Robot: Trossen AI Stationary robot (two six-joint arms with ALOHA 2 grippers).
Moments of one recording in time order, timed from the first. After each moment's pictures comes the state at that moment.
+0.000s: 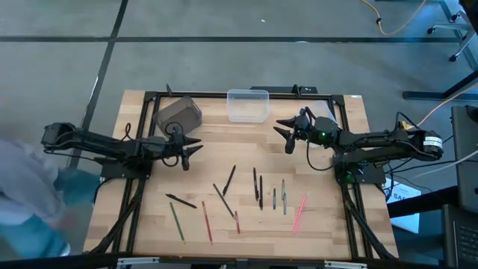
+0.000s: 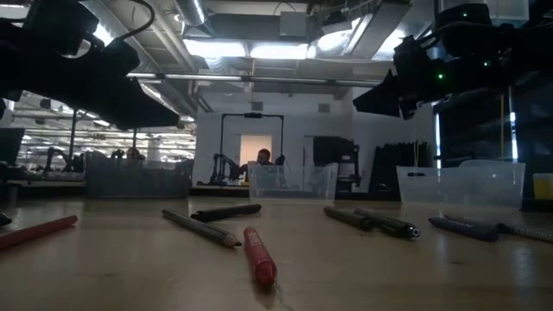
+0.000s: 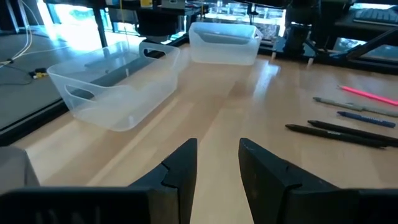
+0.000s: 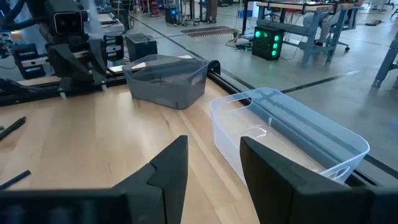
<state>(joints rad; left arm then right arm) 0.02 0.79 0.05 0.52 -0.36 -0.16 -0.31 1.09 0.30 0.64 0.08 0.05</state>
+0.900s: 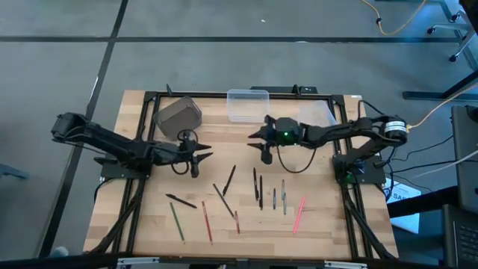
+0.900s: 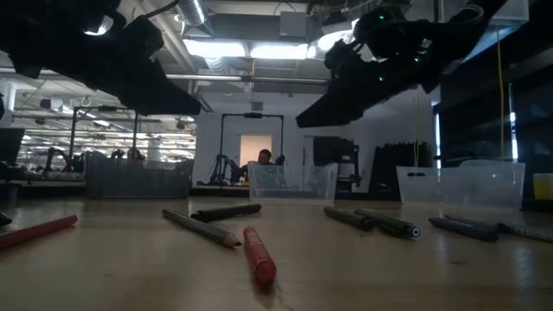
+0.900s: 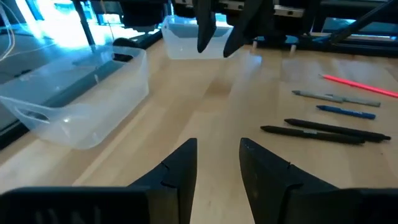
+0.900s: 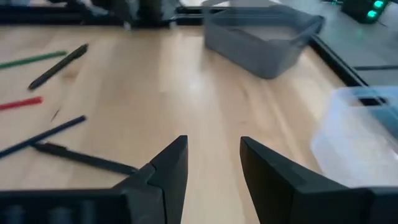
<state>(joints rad) -0.14 1.05 0.25 0.49 -0.47 -0.17 -0.18 1.56 0.71 0.42 -0.09 -0.08</state>
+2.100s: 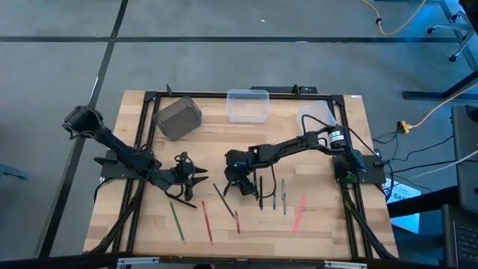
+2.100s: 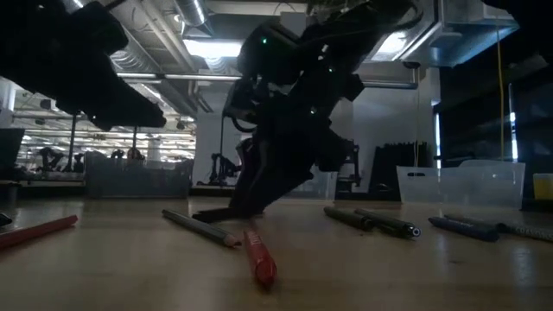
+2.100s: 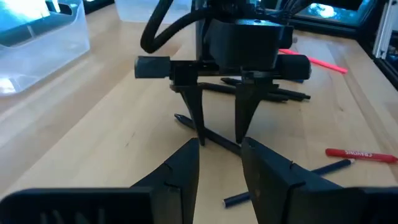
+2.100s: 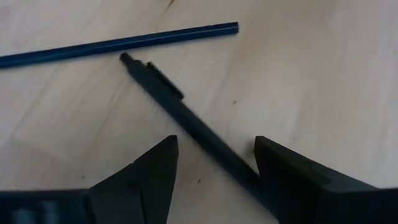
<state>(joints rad) -0.55 1.21 0.25 0.50 -0.72 -0.46 0.05 2.15 1.39 -0.22 -0.19 -0.32</state>
